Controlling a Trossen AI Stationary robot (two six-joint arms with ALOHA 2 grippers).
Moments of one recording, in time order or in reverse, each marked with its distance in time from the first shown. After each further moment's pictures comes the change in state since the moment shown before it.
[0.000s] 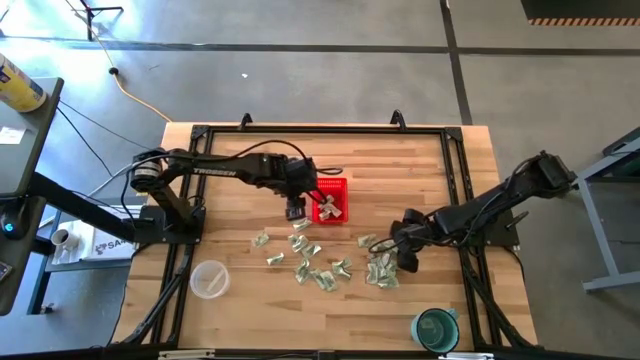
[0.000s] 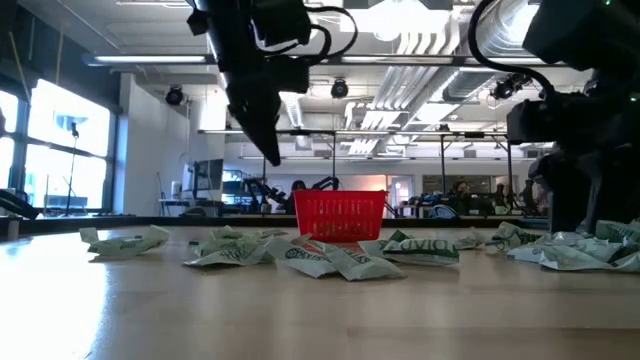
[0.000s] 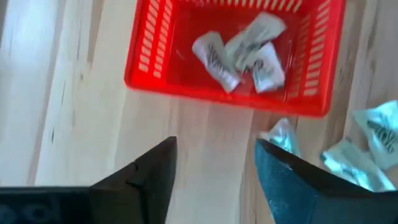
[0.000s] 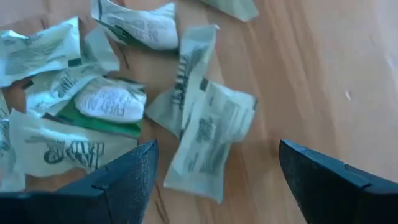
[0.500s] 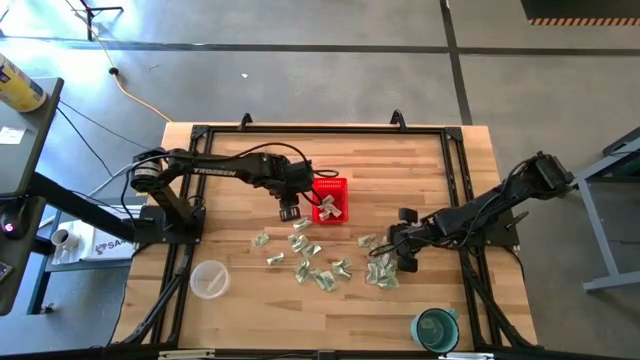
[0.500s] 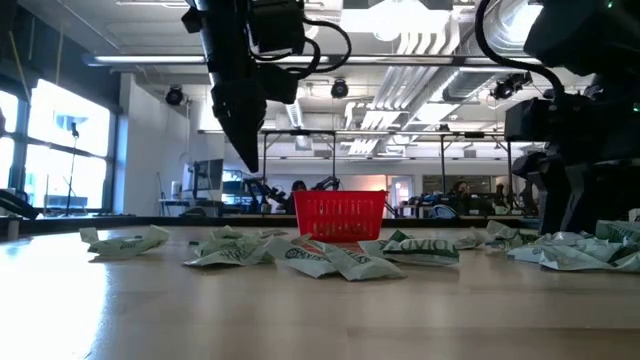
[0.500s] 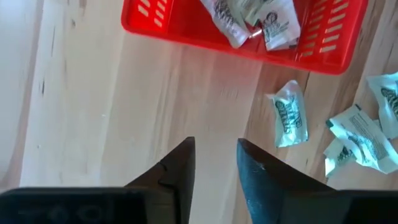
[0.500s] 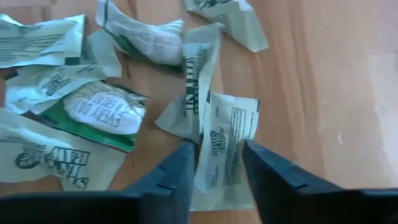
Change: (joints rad) left arm 0.000 0.000 0.000 -0.119 -0.005 -0.068; right arm -0.009 0.087 -0.027 0.055 0.087 -0.196
